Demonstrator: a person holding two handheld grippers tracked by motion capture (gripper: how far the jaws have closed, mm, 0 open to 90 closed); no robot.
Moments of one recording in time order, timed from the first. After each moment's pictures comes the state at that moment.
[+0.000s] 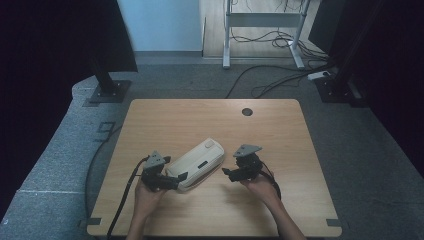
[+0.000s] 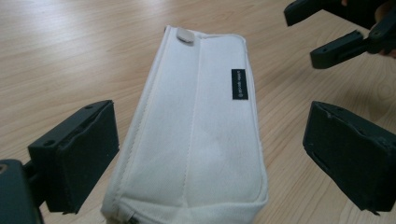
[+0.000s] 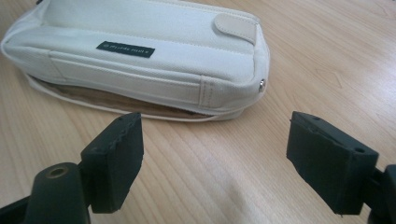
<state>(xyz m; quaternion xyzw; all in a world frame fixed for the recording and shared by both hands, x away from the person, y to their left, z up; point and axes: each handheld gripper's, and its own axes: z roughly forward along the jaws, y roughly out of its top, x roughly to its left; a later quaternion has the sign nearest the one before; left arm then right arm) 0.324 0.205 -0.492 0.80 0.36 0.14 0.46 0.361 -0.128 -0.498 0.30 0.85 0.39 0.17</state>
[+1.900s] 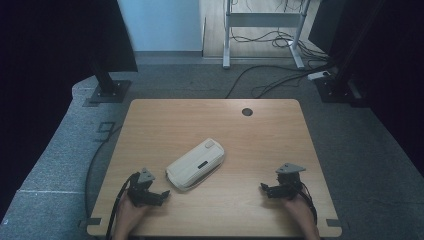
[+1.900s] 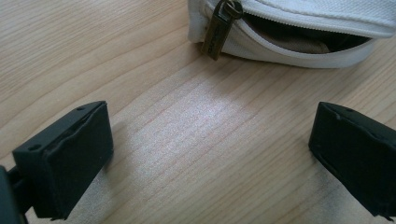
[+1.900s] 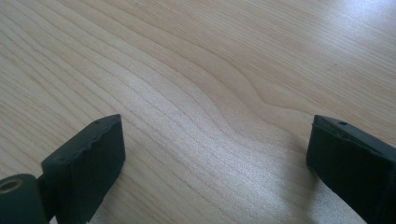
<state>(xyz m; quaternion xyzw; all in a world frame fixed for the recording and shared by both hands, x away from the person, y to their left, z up) 0.304 0.252 -0.548 0.84 0.40 0.15 0.32 0.321 -0.251 -0.556 0.43 0.81 0.35 0.18</state>
